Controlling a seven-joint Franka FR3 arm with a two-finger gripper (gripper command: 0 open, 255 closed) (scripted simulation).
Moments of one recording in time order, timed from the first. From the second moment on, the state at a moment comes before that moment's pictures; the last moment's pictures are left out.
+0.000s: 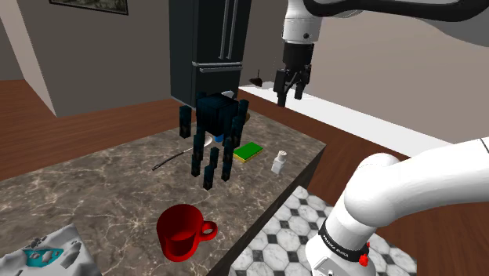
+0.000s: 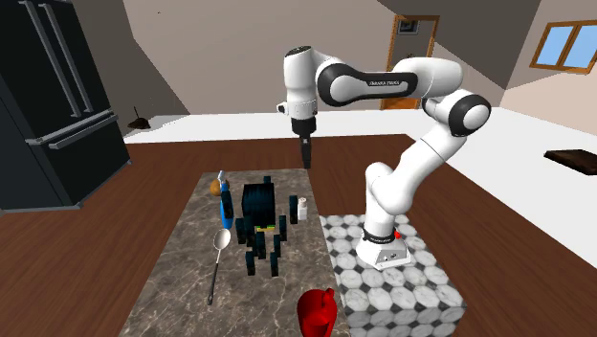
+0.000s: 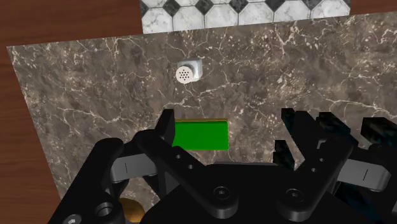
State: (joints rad) arm -0.01 -0.74 0.05 -2.29 -0.06 1.45 0.05
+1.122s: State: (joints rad) arm -0.05 -0.62 -0.22 -2.66 -0.09 1.94 -0.21
